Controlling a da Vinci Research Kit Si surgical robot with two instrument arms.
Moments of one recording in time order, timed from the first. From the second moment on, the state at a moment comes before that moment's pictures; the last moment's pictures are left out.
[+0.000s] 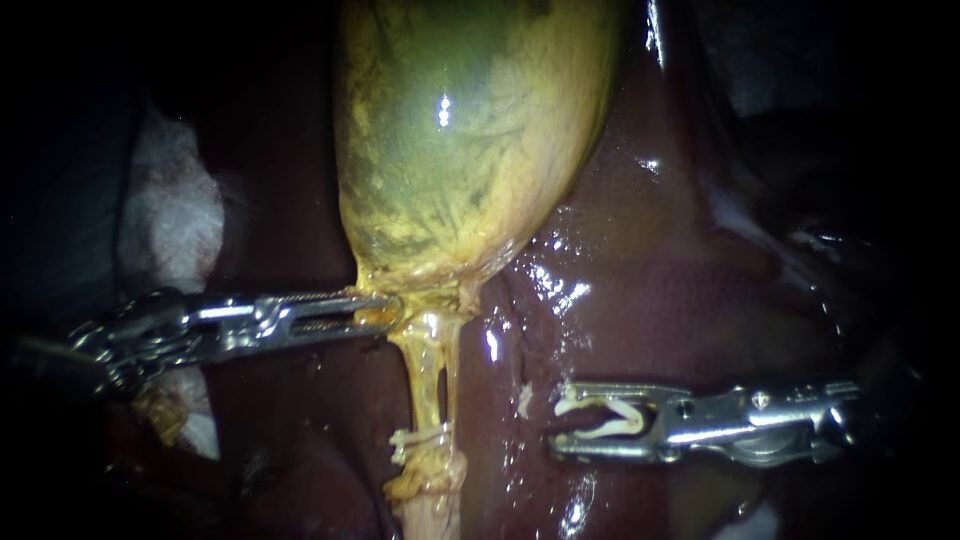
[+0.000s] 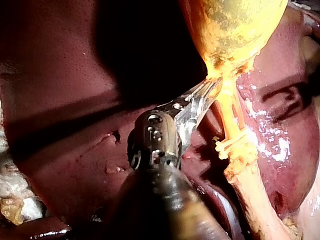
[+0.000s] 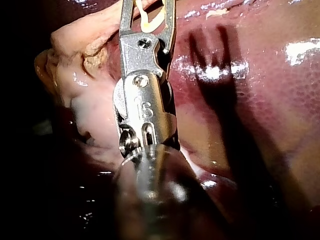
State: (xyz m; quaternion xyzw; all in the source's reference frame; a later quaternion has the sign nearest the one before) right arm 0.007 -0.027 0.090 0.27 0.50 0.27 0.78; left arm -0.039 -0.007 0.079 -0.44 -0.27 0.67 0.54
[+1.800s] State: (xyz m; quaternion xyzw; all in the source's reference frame) right arm 0.021 -0.027 0.099 0.33 0.49 0.37 0.72; left arm -0.033 -0.009 0.076 -0.44 -0.31 0.68 0.49
